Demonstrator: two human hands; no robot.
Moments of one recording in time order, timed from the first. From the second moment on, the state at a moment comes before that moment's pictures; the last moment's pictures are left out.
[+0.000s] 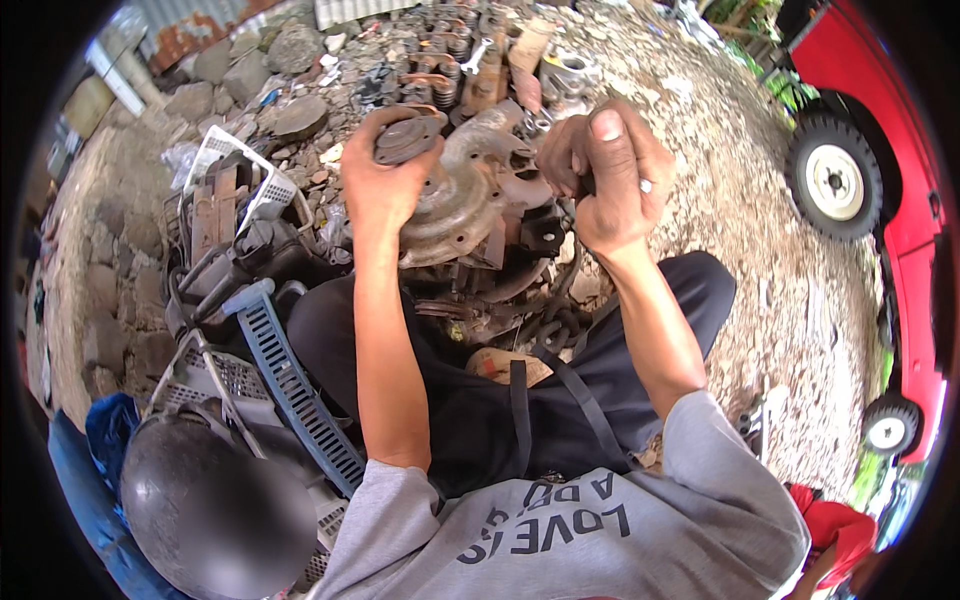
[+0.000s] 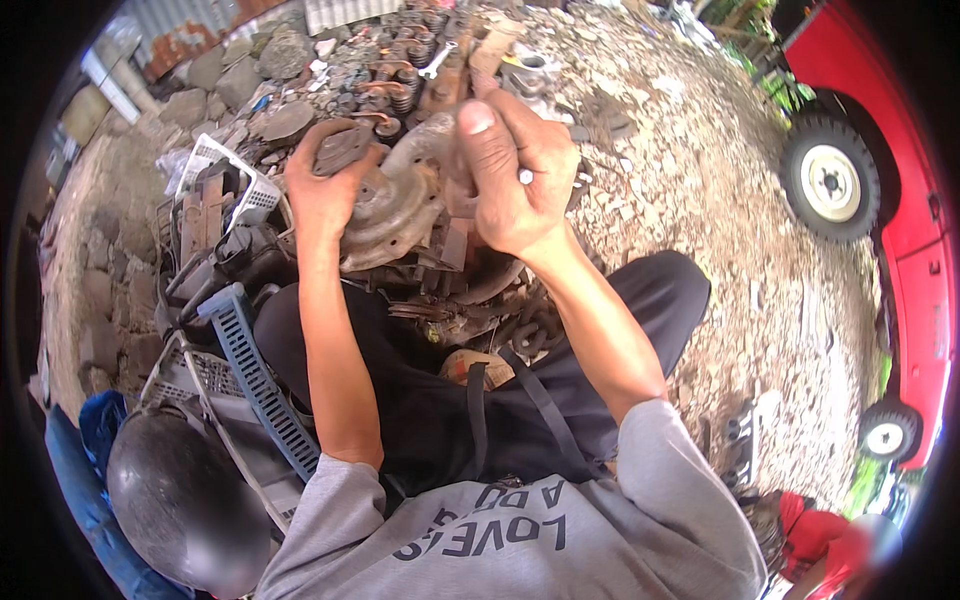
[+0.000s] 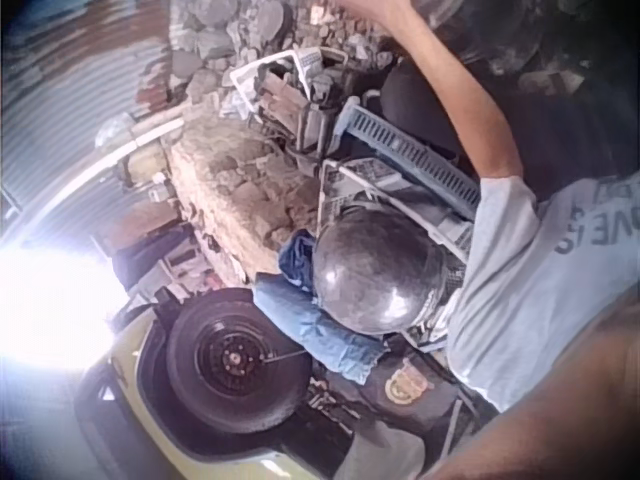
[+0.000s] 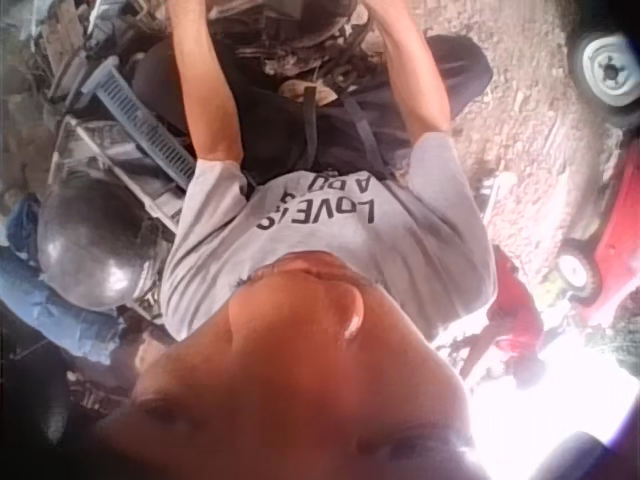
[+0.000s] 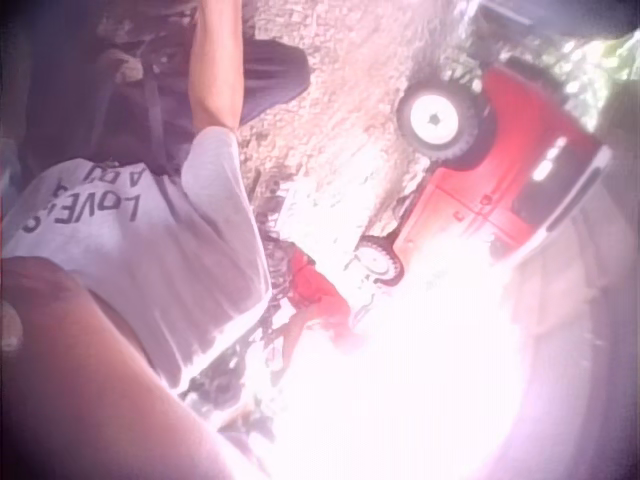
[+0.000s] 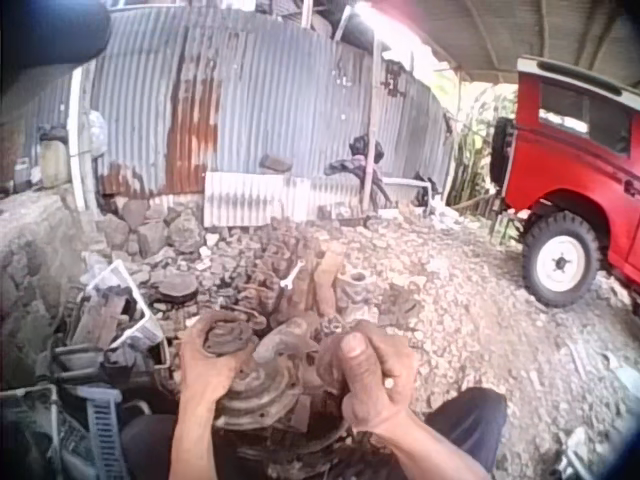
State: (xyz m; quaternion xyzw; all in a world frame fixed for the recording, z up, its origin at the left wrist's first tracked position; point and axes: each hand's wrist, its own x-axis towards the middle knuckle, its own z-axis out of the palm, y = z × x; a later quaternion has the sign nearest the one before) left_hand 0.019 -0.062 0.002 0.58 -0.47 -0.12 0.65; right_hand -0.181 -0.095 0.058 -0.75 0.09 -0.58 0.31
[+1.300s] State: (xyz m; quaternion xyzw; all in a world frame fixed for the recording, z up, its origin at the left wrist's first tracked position) left_hand 0.033 -0.065 0.008 0.60 -0.45 -0.16 0.64; right_hand -0.171 -0.082 0.099 -0.75 0.07 -0.57 0.32
